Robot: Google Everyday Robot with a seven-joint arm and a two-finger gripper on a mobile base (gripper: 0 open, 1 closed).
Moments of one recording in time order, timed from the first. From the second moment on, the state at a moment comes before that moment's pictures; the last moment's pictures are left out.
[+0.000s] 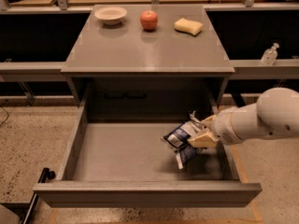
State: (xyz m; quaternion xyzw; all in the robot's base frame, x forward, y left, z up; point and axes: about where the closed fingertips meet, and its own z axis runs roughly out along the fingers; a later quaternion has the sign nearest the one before) arm 0.513 -0.156 0.718 -0.46 0.82 0.14 0.32
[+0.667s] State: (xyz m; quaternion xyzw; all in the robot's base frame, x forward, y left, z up) arm 0.542 -0.158 0.835 -0.50 0.77 0.10 0.38
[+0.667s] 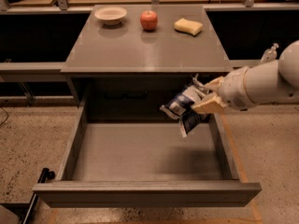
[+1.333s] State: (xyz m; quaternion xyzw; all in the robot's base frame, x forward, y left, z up) arm 0.598 -0.150 0.944 -0.54 0.71 0.03 0.45
